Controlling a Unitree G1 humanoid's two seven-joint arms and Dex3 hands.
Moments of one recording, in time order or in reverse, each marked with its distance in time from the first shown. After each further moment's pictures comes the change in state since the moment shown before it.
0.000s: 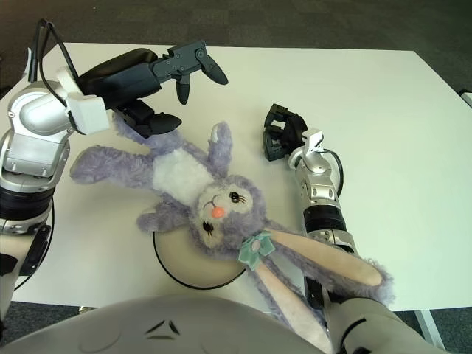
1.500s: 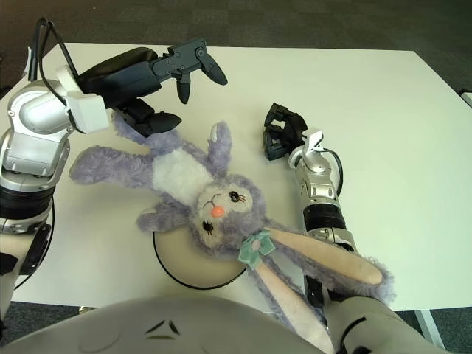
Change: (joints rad) left arm -0.005 0.000 0.000 0.002 -0.004 0.002 0.000; right arm -0.008 -0.001 0.000 0.016 0.000 -0.009 0.001
